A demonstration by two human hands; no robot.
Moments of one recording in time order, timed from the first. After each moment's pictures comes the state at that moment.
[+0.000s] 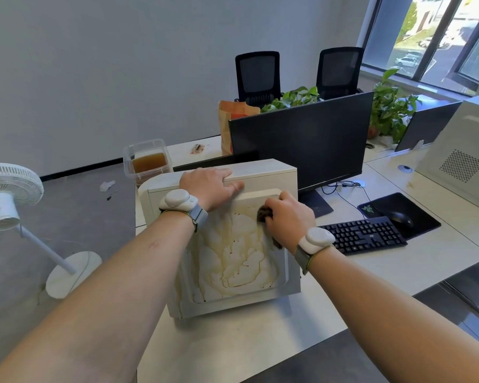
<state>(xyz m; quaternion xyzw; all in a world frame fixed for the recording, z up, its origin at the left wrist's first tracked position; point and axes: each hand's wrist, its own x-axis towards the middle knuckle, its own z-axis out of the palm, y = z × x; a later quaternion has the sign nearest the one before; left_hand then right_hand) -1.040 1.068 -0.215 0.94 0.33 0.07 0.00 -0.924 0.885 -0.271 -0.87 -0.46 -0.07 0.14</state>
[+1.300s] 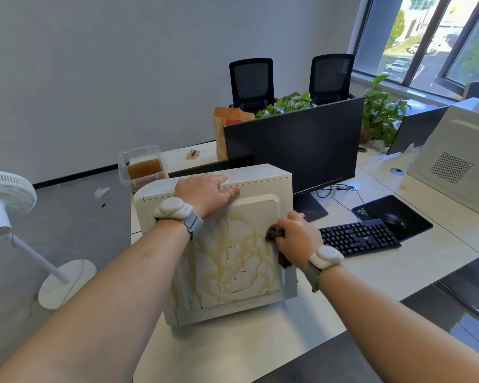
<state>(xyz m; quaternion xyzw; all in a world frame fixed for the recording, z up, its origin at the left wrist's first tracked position) -1.041 1.066 -0.218 0.94 0.32 0.09 -0.02 -0.908 0.852 -0.307 -0.88 -0.45 -0.02 0.16</state>
